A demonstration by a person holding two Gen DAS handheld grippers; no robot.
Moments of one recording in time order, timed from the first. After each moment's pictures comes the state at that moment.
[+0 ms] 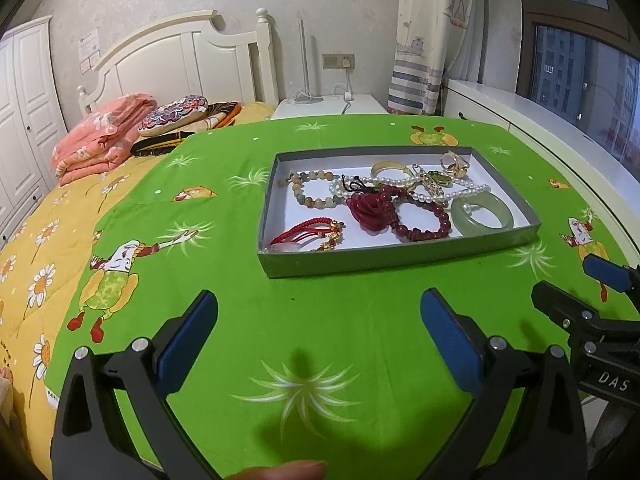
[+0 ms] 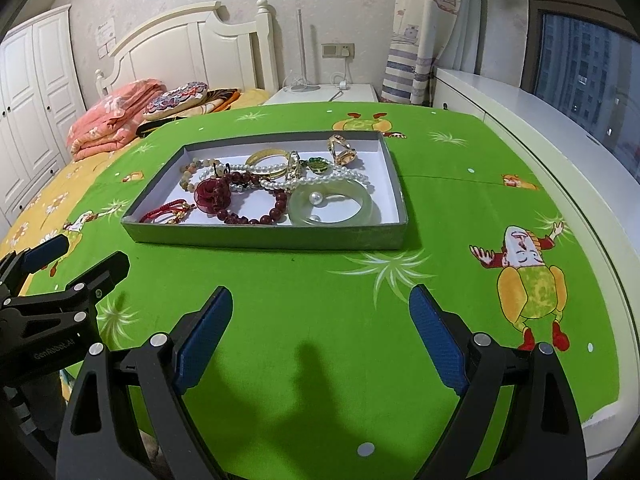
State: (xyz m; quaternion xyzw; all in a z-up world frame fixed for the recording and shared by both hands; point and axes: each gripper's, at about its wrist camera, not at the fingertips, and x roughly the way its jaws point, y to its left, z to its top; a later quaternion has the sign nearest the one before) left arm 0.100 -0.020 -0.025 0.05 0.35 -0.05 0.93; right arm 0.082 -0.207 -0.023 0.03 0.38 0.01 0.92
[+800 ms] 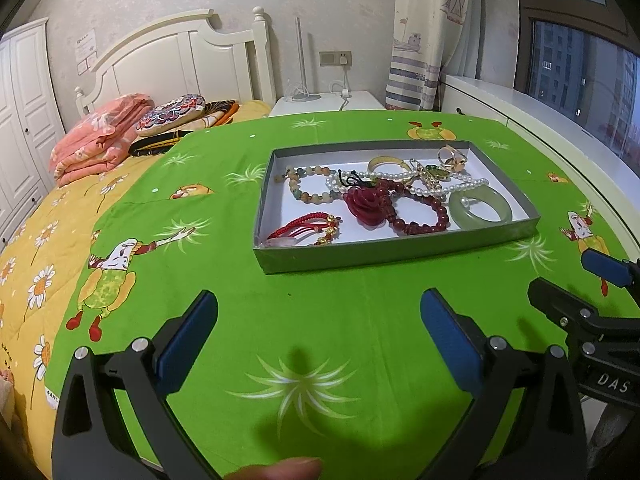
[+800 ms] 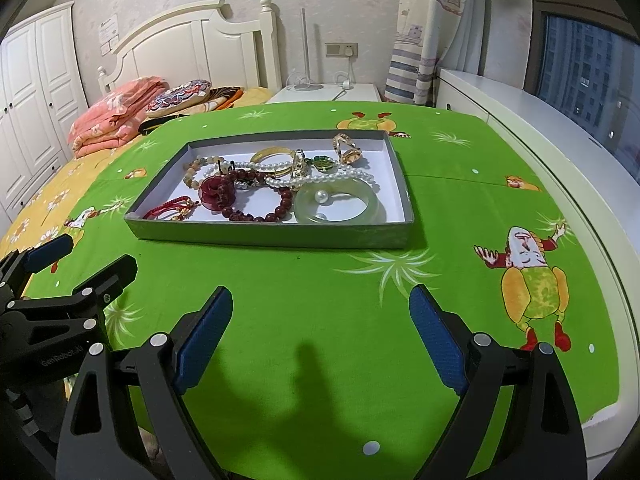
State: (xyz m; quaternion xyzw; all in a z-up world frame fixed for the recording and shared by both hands) left arm 0.099 -0.021 -0.028 0.06 0.35 -0.05 0.93; right arm 0.083 -0.204 -0.023 0.03 0.38 0.01 0.92
